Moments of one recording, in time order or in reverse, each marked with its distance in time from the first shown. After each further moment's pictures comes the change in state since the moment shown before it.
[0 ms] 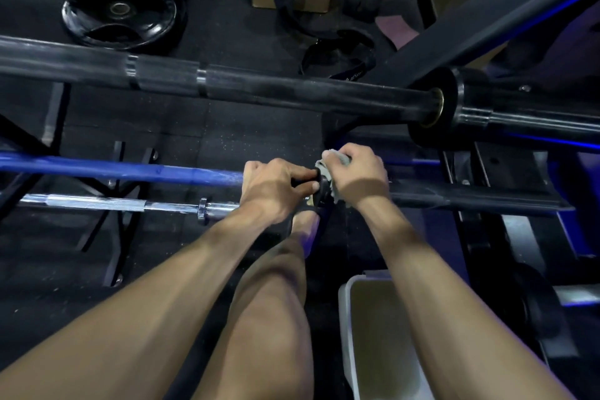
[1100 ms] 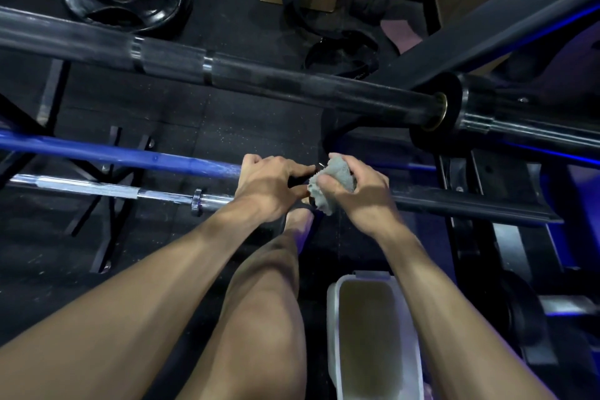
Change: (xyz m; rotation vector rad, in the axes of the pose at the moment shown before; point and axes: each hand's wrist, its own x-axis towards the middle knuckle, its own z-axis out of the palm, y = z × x) left_hand -0.008 0.009 -0.008 0.217 -0.061 0.019; right_hand -0.015 0.038 0.000 0.165 -0.139 -0.149
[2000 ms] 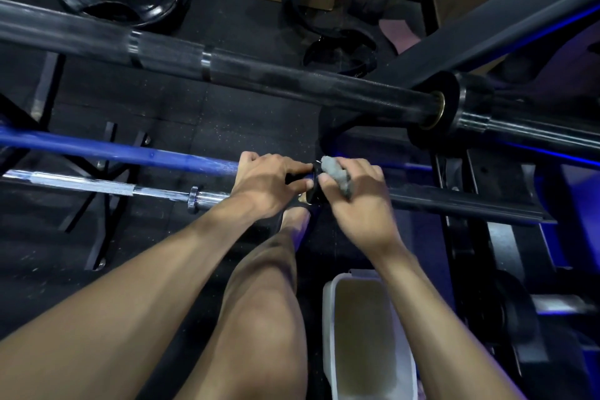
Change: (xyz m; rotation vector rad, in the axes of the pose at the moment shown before) left_hand 0.004 -0.001 0.000 0.007 -0.009 0.020; right_hand -0.027 -0.013 0.003 -0.206 0.164 -0.231
